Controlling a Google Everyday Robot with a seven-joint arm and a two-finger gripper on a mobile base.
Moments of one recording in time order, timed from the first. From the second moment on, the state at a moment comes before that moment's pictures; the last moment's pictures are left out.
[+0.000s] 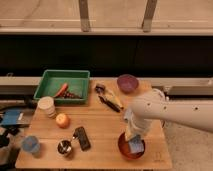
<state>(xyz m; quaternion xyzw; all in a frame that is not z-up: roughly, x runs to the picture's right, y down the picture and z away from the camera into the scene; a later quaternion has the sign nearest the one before) 0.155 0.230 0.698 -0.29 0.24 0.65 0.66</state>
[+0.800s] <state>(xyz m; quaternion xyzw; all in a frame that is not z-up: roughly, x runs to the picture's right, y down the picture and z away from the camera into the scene) 0.108 0.227 0.687 -0.29 0.21 0.61 0.71</state>
